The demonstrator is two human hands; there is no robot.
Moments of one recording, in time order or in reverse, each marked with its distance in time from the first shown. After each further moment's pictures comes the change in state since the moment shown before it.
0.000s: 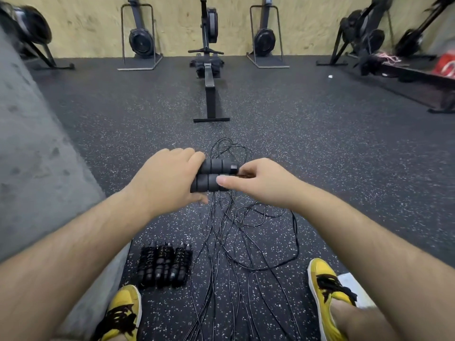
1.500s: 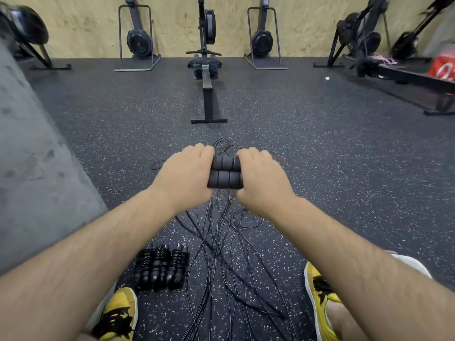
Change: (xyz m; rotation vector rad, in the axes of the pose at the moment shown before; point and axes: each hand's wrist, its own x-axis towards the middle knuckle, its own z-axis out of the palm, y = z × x) left_hand 0.030 0.025 0.016 -0.133 -0.005 -0.158; right_hand 0.017 0.014 0.020 -0.668 0.438 -0.176
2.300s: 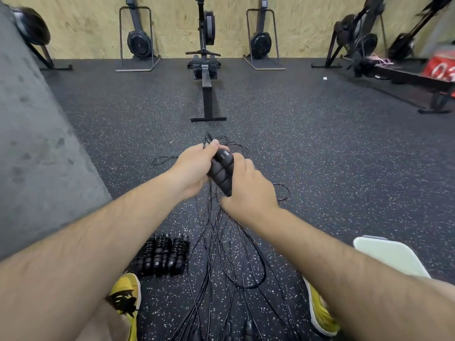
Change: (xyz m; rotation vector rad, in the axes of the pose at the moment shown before) left_hand -0.006 0.042 -0.005 -1.537 -0.083 -0.755; right_hand -0.058 -0.035 0.006 0.209 -0.095 0.165
